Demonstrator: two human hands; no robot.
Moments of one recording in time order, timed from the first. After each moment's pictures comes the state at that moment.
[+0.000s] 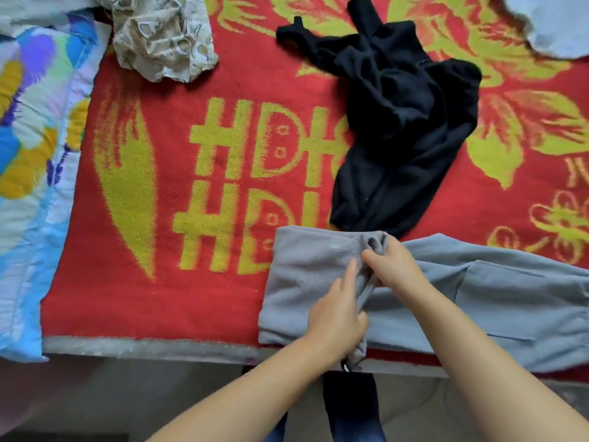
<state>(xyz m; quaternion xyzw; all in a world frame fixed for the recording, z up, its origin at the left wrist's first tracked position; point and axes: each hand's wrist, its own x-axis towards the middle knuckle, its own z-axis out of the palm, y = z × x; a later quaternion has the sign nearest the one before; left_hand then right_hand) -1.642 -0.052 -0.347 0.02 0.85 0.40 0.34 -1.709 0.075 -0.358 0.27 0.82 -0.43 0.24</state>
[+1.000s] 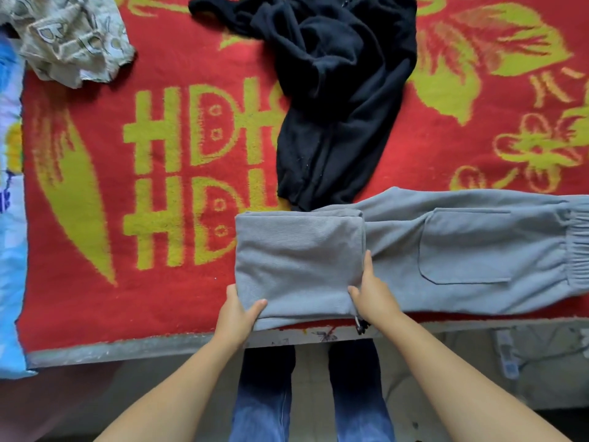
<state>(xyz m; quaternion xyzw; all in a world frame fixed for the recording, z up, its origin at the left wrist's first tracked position) -1.588 -0.116 -0.444 -0.23 0.84 0.37 0.33 -1.590 0.146 -0.417 0.26 0.83 -0.29 0.41</state>
